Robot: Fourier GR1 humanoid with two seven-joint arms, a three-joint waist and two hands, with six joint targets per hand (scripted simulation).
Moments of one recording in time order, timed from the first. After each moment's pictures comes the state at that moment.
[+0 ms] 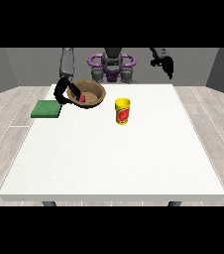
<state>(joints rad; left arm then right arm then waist) -0.36 0.16 0.03 -1.21 -0.03 0.02 -0.22 -0.61 -0.26 -0.14 -0.56 0.13 -0.42 0.03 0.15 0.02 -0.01</state>
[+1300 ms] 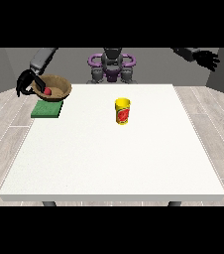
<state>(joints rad) -0.35 0.53 0.41 -1.08 0.25 -0.28 -0.33 -0.53 -0.57 -0.29 -0.68 0.02 -0.14 0.01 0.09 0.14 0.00</state>
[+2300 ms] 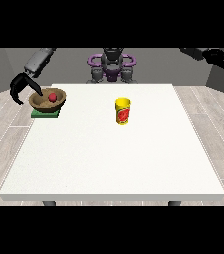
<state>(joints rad) -0.37 0.66 0.49 -1.00 0.31 -0.39 -0.39 -0.61 -0.64 -0.38 -0.55 -0.02 -0.14 -0.01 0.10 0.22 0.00</state>
